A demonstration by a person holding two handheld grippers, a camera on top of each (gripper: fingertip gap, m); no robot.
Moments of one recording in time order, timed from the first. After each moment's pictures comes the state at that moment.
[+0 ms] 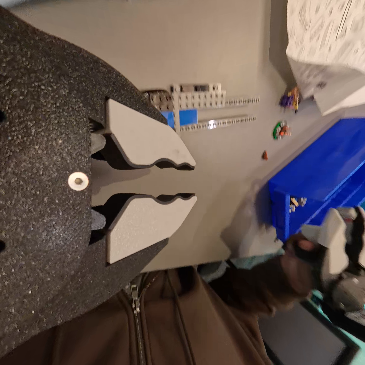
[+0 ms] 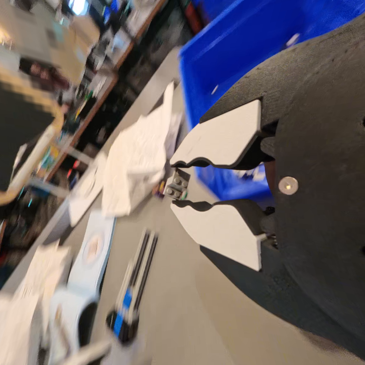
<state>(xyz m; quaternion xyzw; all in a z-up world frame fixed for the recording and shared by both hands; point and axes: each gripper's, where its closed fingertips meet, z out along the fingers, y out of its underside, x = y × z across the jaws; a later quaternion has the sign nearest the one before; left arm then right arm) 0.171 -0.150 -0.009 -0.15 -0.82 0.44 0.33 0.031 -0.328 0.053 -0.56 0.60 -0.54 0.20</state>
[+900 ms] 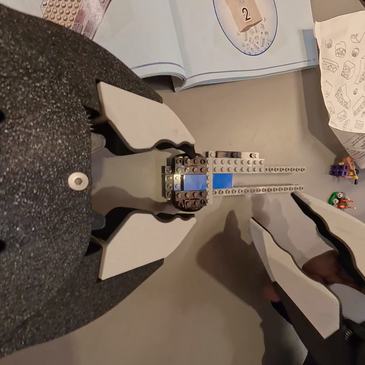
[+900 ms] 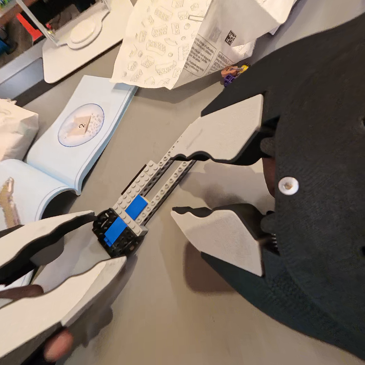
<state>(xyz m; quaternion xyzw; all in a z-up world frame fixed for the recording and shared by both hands) 0.224 -0.161 -0.056 -0.16 -0.90 0.40 0.12 0.177 -0.226 -0.043 -0.75 0.50 -0.35 0.25</state>
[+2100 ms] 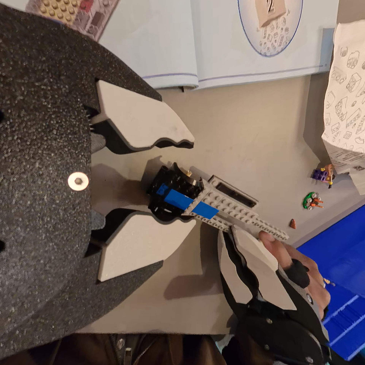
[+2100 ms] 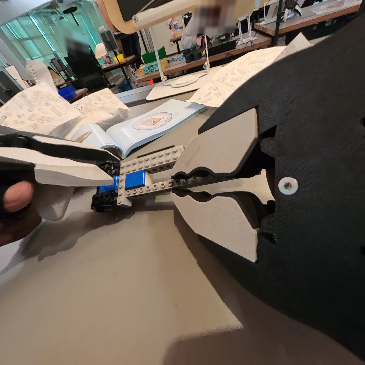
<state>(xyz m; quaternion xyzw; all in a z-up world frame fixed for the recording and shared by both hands) 0.234 -0.158 -0.046 -0.10 -0.88 0.41 0.22 0.172 -0.181 -0.044 -0.81 0.25 -0.48 0.22</state>
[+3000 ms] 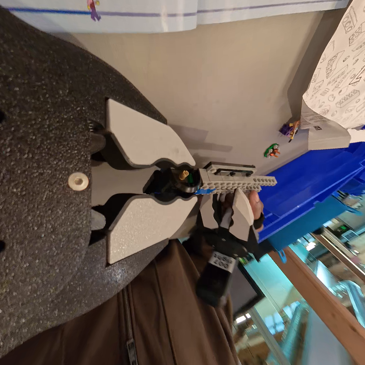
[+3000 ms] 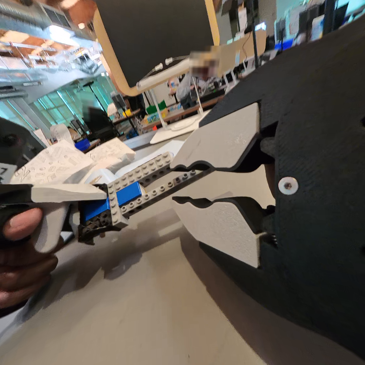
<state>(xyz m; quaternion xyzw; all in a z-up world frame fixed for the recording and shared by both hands) 0.214 -0.156 -0.010 -0.02 -0.78 0.43 0.45 0.177 -0.197 -0.015 -0.75 0.24 -0.58 0.20</state>
